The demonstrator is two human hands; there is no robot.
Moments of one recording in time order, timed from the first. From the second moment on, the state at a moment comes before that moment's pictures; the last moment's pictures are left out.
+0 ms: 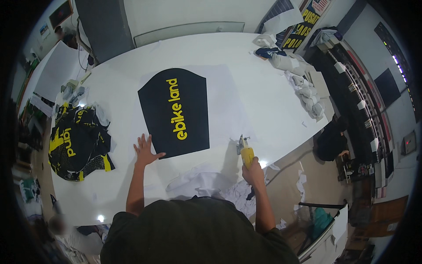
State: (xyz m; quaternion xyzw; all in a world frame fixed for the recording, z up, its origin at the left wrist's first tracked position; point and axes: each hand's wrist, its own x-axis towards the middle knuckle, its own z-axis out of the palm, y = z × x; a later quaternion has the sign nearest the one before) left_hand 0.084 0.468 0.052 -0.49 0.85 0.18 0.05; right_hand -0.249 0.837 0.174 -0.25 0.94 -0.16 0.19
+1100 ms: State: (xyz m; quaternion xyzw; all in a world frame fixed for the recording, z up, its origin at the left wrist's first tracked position) left_hand 0.182 0.438 0.047 -0.49 0.84 0.21 0.08; right_hand -0.112 0.808 0.125 -0.29 0.91 -0.24 0.18
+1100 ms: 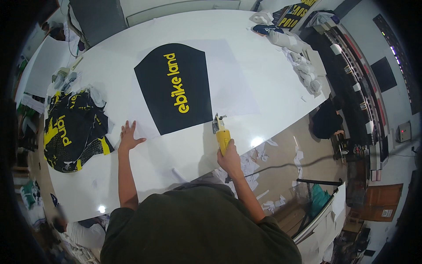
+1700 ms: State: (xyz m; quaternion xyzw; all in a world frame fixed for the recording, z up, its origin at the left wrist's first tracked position) left_hand 0.191 0.437 0.041 -0.50 0.83 0.26 0.03; right_hand -0.118 0.785 0.123 -0.29 0.91 -0.24 0.19
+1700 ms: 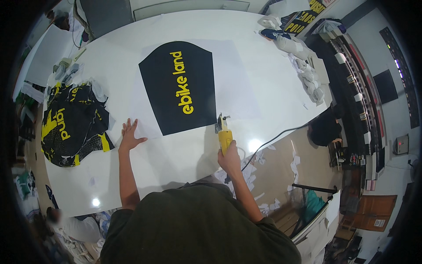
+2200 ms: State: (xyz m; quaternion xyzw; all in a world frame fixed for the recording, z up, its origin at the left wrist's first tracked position) left_hand 0.186 0.441 0.053 -0.51 0.81 0.28 0.04; right_hand -0.140 0.754 0.122 -0.28 0.91 -0.24 0.19
